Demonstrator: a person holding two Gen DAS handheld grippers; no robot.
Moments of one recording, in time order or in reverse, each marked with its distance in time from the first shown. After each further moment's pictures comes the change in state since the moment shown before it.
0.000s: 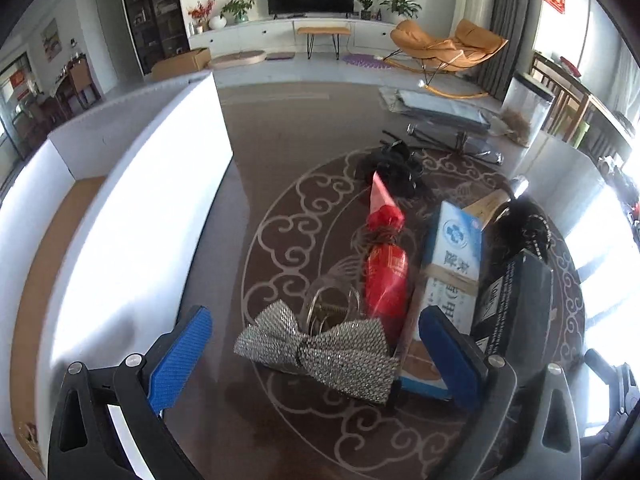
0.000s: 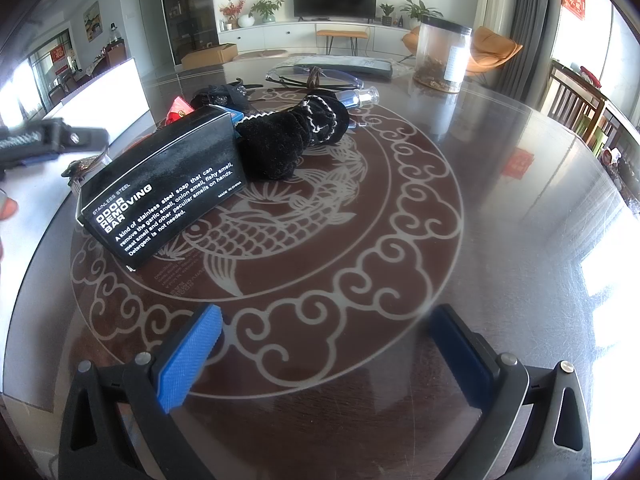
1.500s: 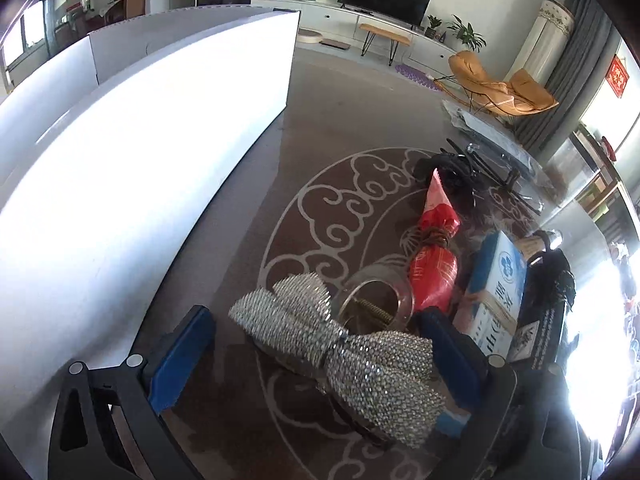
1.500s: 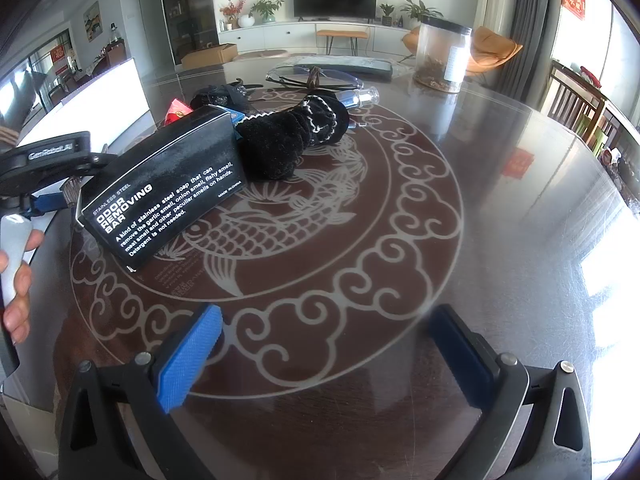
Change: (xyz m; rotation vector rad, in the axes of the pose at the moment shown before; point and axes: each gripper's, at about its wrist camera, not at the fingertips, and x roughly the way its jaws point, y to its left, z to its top) left arm 0.030 0.033 -0.009 -0.289 0.012 -0.018; right arm 0.000 0.000 0.000 0.001 0.000 0.000
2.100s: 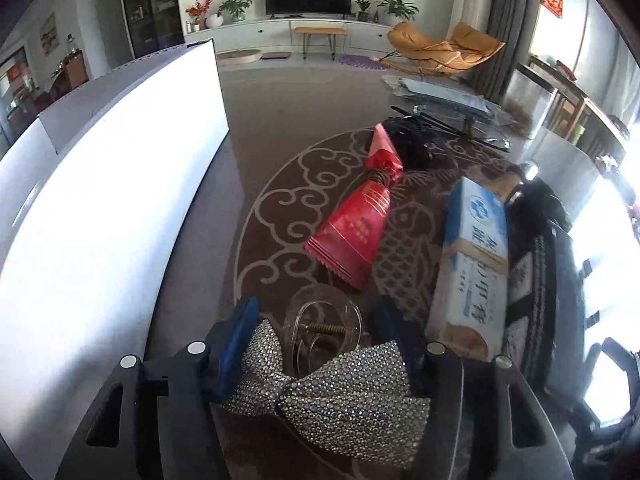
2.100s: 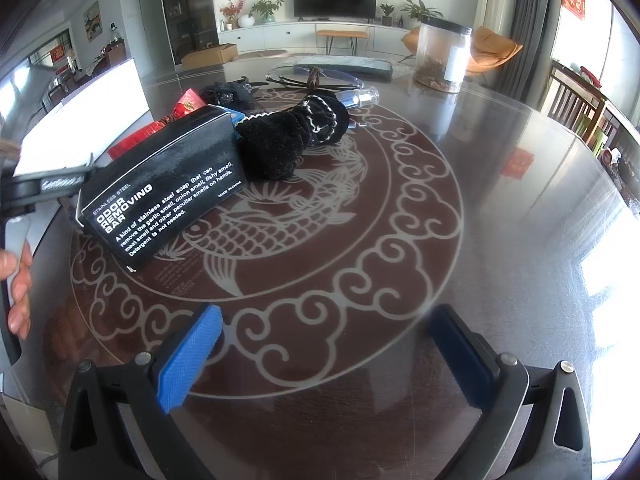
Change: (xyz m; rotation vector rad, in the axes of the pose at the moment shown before) left arm -0.008 -0.020 -0.016 0.310 -0.036 -0.046; right arm 0.000 0.000 0.000 0.000 0.000 0.000
